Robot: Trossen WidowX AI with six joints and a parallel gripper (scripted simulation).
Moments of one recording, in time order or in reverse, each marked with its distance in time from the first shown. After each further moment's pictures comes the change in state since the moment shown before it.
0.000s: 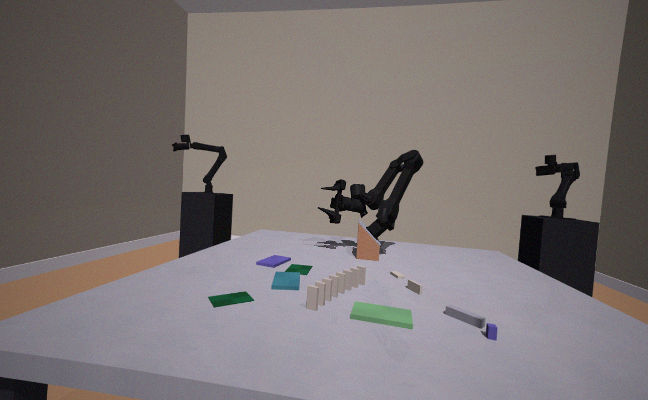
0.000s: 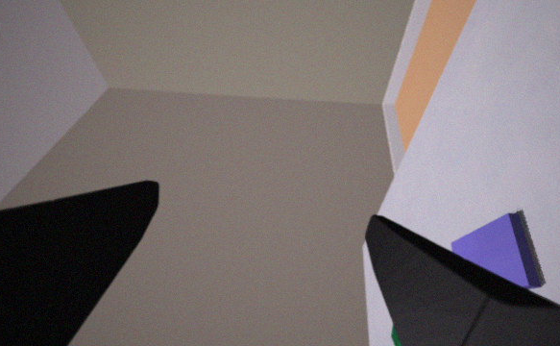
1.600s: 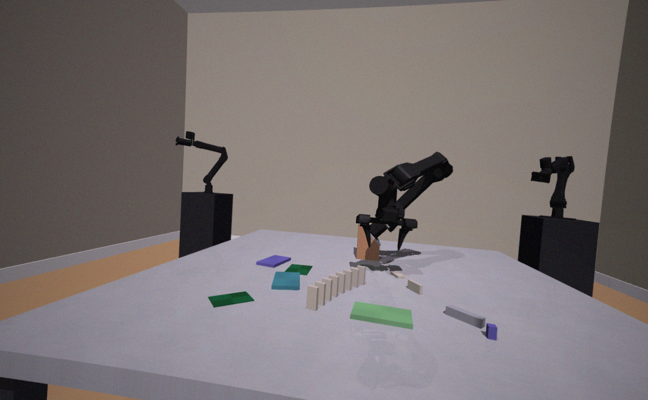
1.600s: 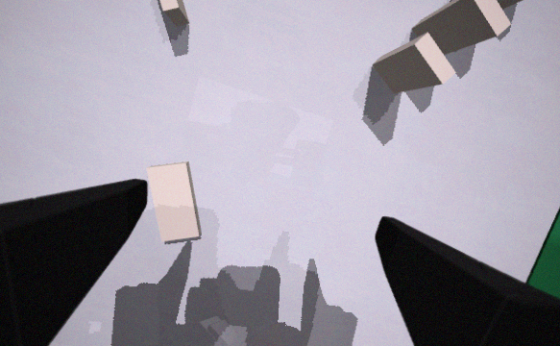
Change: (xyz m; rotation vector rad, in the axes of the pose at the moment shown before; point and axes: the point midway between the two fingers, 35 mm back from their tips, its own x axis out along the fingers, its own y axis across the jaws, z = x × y) arm -0.083 -0.128 -0.352 -1.939 2.062 -0.364
